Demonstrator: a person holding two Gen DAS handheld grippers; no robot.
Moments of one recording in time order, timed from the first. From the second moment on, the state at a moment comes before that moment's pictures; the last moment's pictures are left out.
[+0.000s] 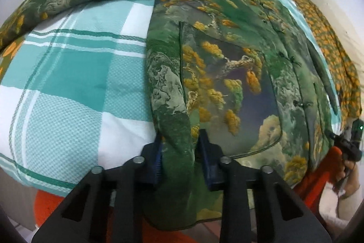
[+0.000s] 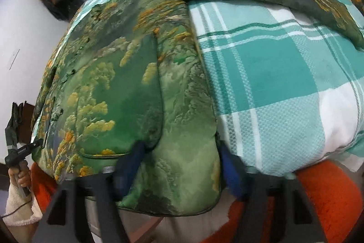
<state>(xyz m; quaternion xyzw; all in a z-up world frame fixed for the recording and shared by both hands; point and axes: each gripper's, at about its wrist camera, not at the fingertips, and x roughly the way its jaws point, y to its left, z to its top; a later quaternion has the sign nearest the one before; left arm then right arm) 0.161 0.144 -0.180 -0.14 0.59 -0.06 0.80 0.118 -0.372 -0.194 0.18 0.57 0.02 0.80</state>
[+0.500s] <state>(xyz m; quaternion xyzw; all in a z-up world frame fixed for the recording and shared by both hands) 0.151 0.132 -0.168 -0.08 0.57 -0.05 0.82 0.107 -0.362 -0.166 0.12 0.54 -0.01 0.83</state>
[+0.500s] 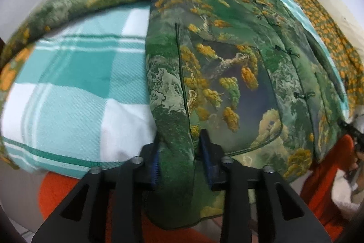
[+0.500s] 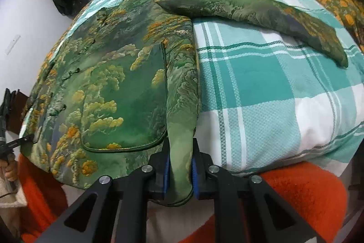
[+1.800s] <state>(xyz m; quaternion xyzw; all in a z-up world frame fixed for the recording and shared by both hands) 0.112 0.040 -0.063 0.03 0.38 -0.03 0.92 0.063 -0.302 -0.081 0.02 0.38 -0.03 0.92</state>
